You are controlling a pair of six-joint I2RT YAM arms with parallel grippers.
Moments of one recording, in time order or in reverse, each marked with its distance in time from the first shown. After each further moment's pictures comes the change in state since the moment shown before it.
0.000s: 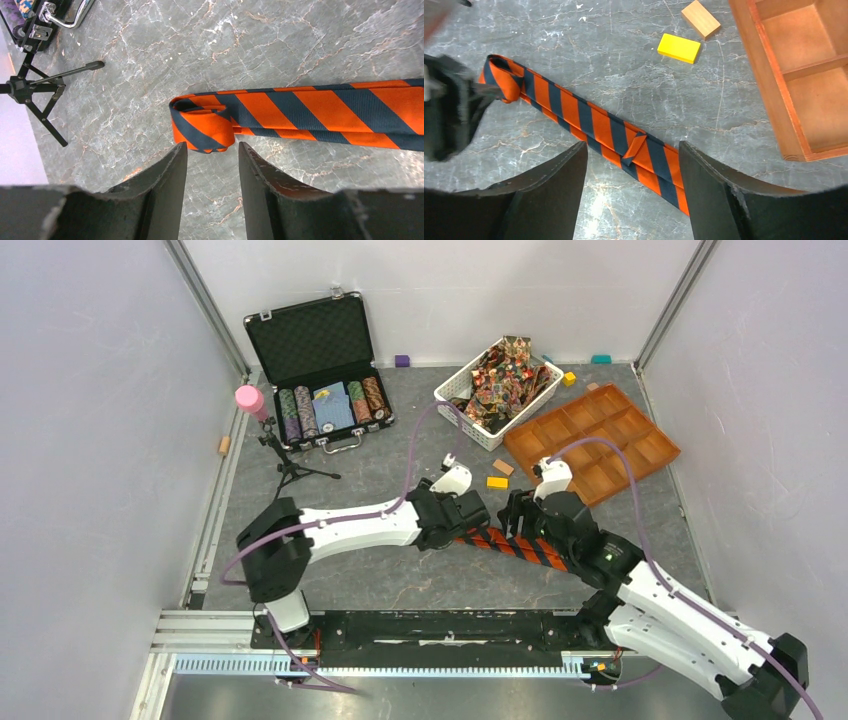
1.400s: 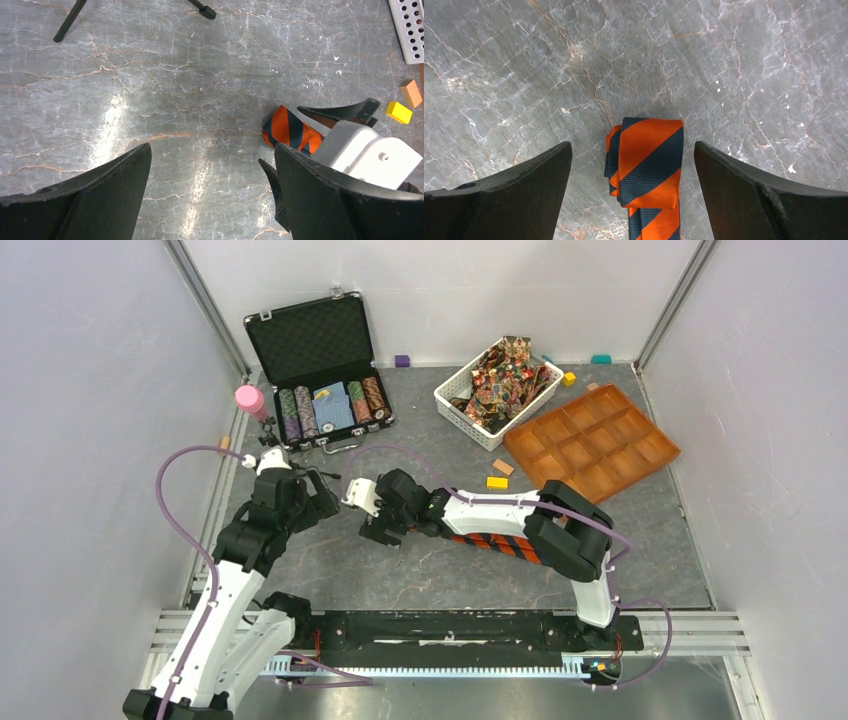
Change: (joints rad) left arm 0.884 -1.022 -0.484 0.051 0.628 -0.031; right arm 0.313 1.240 0.758 0.245 -0.253 -0.749
